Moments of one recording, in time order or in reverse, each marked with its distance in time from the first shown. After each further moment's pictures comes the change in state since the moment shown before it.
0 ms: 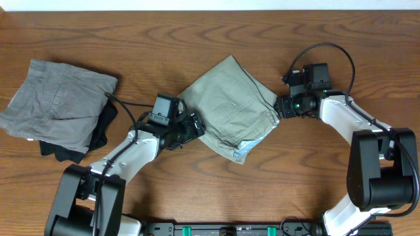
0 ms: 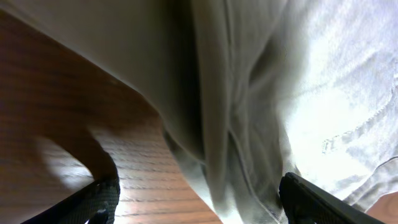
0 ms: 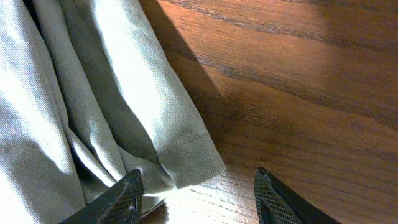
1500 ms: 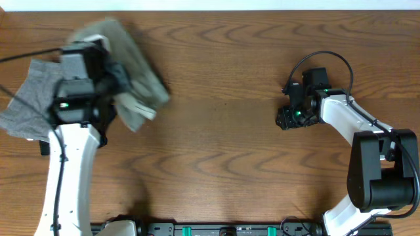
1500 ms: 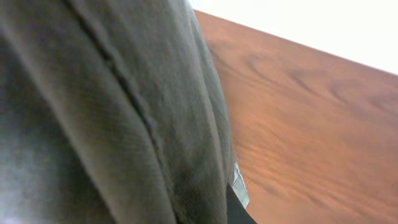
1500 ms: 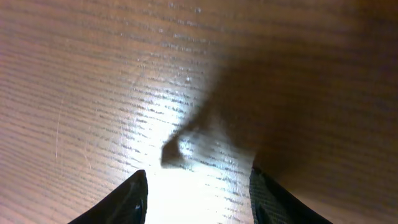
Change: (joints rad) left arm 0.433 -0.241 0.524 -0.373 -0.286 0.513; right arm 0.000 -0.006 0.008 -0.231 -0.008 0.001
